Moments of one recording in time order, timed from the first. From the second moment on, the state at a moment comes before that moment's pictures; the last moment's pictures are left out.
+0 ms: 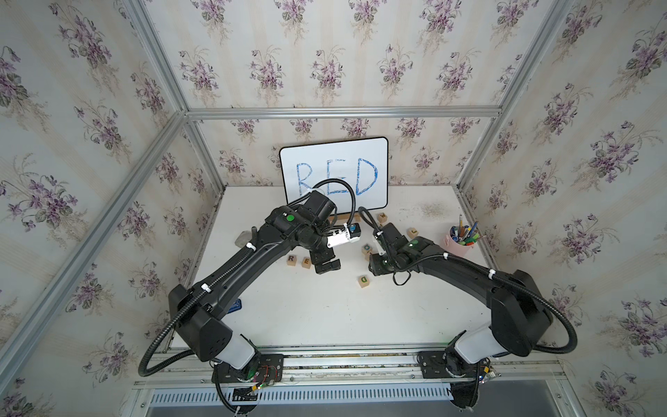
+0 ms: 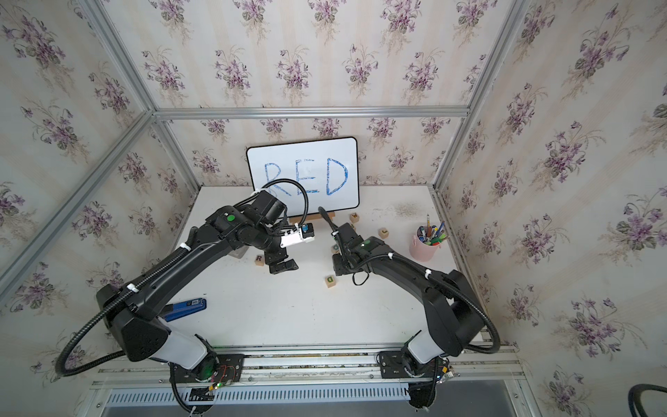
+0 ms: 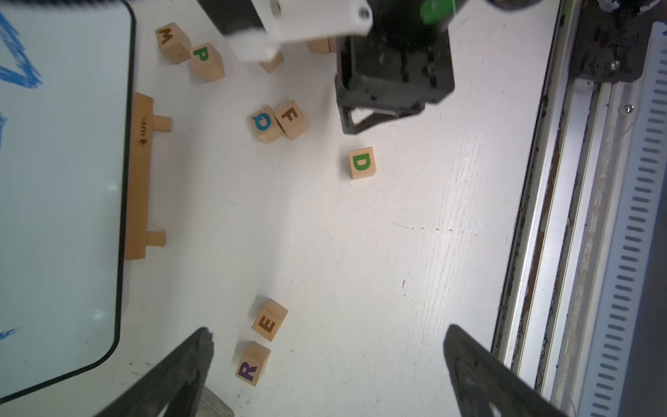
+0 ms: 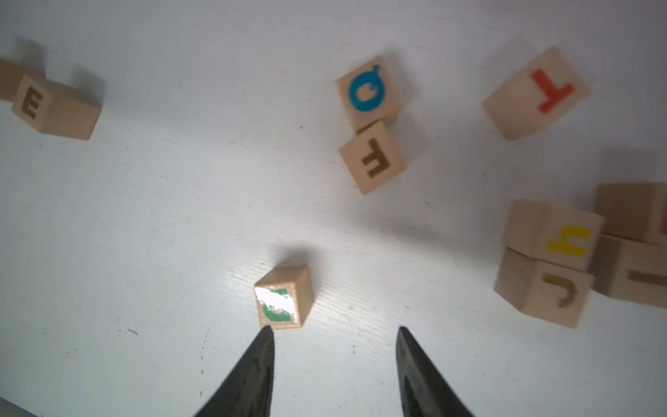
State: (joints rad) left arm -0.68 1.57 1.58 -1.15 0.19 0.71; right arm 0.62 1.47 1.01 -0.67 0.02 0.41
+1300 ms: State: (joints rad) left arm -0.91 2.11 1.66 -0.90 0.08 1.22; right arm 0.25 0.98 0.74 -0.67 -0.03 0.51
